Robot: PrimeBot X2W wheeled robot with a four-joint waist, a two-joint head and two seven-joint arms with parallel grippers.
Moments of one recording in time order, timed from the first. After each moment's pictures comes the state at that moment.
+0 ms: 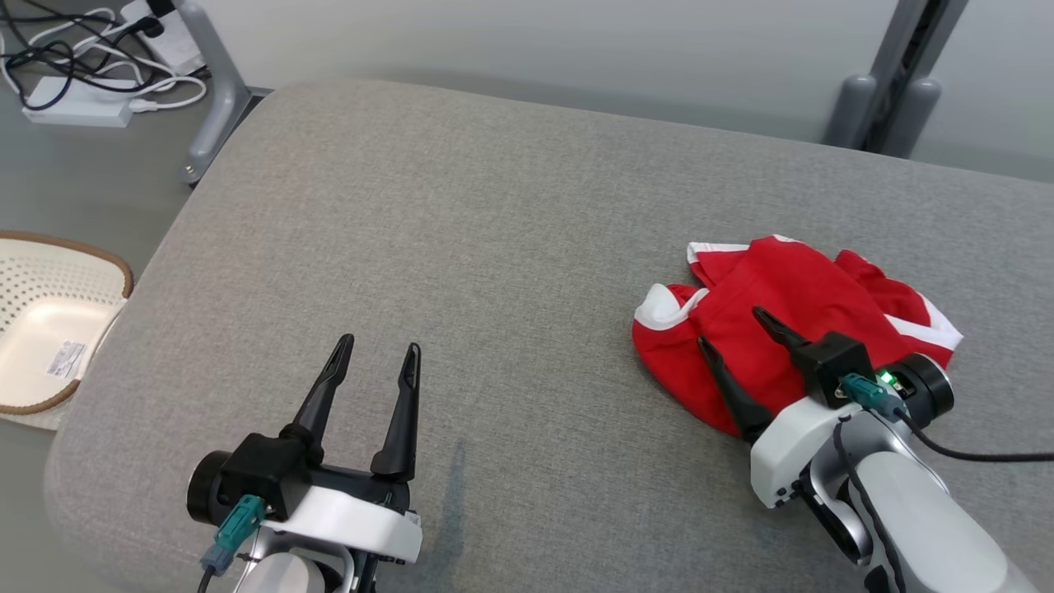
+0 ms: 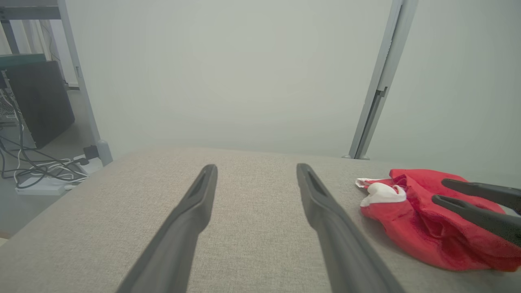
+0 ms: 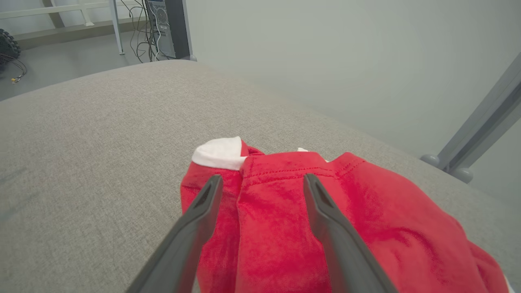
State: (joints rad) left arm -0.11 0.05 -0.22 0.15 -0.25 -0.03 -0.26; right arm -0.43 -0.20 0.46 0.48 0.20 0.13 -0.12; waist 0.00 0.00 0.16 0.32
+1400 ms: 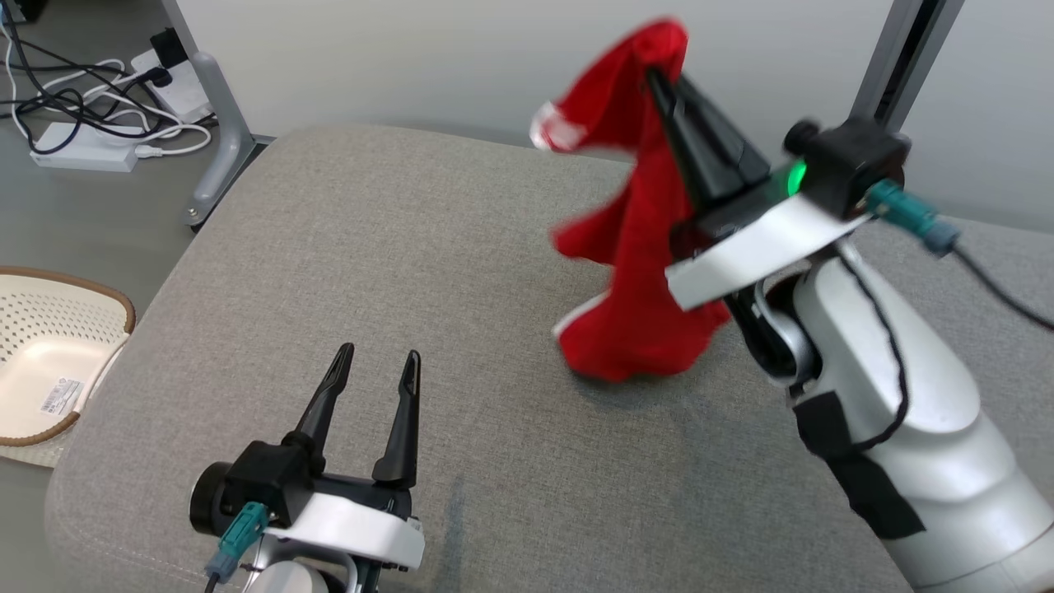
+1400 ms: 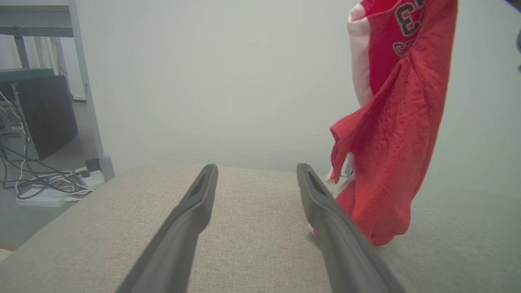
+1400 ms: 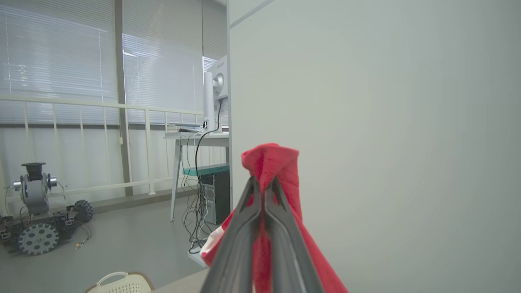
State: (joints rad) left arm -0.10 0.05 -0.24 0.15 -0.26 0.00 -0.26; right arm -0.80 -0.09 0.51 0.42 0.42 0.13 -0.26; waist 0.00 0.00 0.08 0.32
